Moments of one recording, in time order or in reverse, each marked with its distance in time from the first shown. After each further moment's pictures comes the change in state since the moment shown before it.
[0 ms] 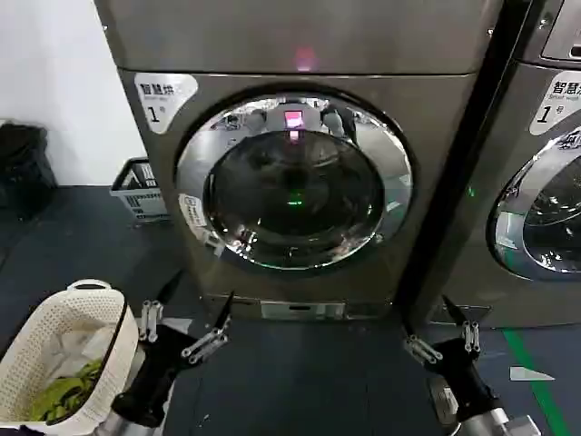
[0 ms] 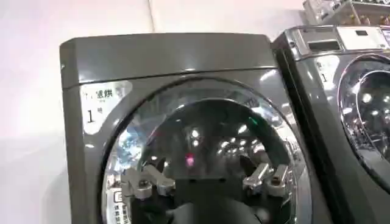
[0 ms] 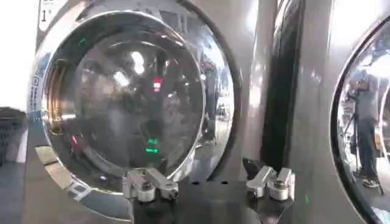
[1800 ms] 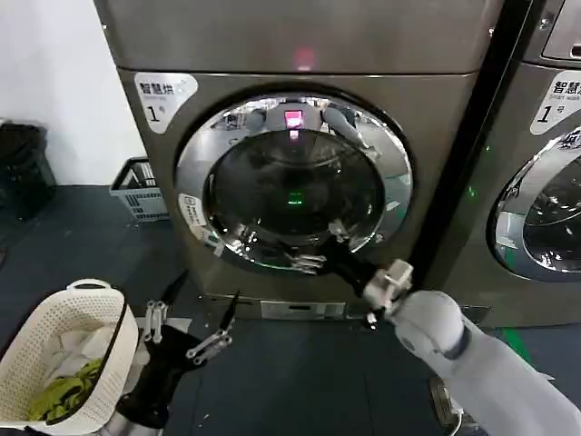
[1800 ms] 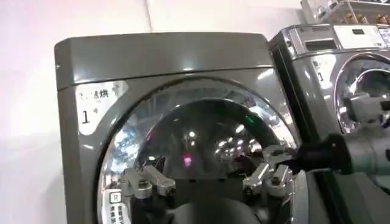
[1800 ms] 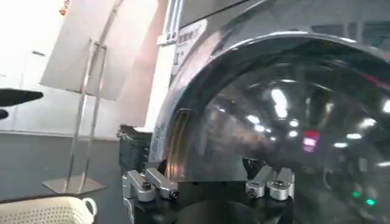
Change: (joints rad) left arm 0.006 -0.015 0.012 -0.008 0.023 0.002 0.004; right arm 1.024 -0.308 -0.725 -0.294 0.316 -0.166 -0.064
